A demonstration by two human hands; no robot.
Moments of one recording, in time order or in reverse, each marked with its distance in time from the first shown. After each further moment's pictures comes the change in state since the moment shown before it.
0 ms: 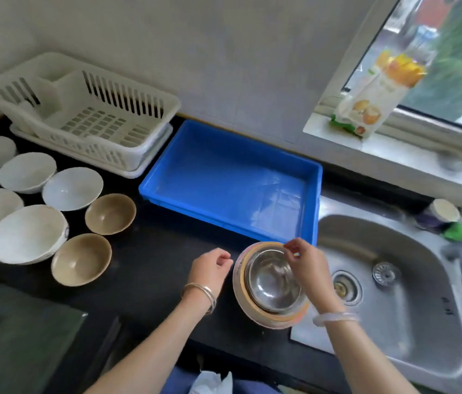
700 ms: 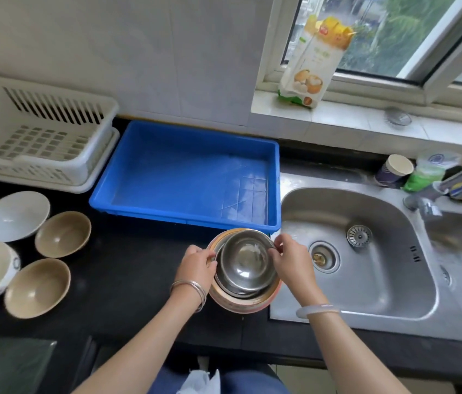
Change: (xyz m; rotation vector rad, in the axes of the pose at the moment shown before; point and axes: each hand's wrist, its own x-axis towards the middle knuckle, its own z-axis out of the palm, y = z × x) left_hand 0.002 0.018 0.038 0.346 -0.112 0.133; right_hand -0.018 0.047 -0.011 0.030 0.038 0.106
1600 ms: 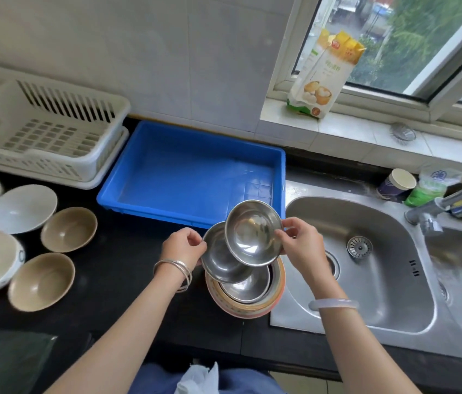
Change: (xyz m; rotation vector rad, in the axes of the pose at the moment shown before) left_hand 0.015 0.002 -0.052 -0.452 0.033 -0.200; right_hand 0.011 -0.036 -0.037 0.334 0.037 -0.017
